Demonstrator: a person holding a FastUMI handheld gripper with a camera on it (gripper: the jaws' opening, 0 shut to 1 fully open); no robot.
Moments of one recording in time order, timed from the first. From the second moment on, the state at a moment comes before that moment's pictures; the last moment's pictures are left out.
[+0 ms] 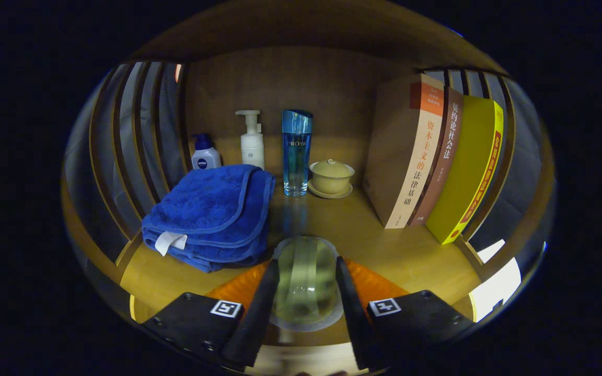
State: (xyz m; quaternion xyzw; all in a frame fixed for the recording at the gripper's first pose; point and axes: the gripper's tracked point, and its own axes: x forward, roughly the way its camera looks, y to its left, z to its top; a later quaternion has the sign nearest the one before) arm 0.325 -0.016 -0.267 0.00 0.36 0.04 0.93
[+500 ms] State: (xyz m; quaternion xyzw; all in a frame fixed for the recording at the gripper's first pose) arm 0.307 -0.019 -0.169 -0.01 0.28 0.01 0.96
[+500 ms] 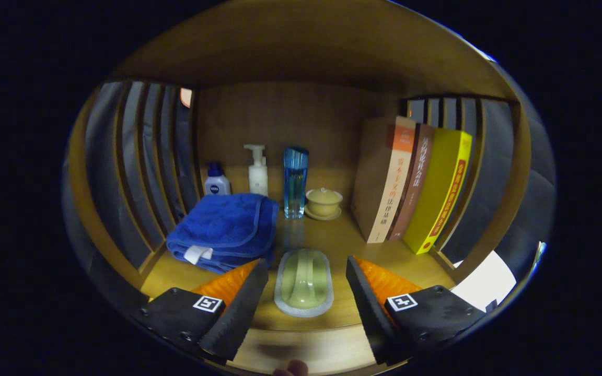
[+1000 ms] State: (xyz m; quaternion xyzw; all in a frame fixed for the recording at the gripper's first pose) arm 0.218 -0.026 -0.069 0.00 0.15 0.01 0.99
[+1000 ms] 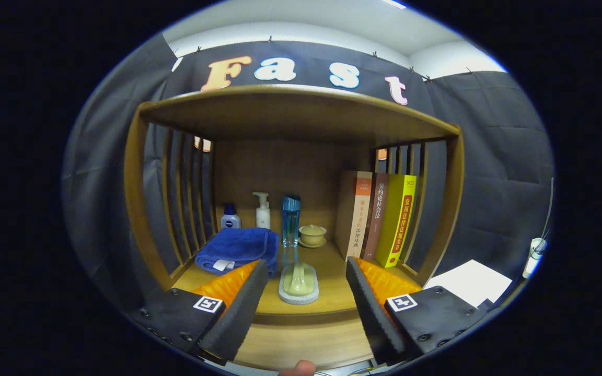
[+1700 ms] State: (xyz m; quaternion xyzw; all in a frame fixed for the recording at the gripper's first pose) arm 0.064 -0.021 -0.092 0.03 0.08 0.03 1.00
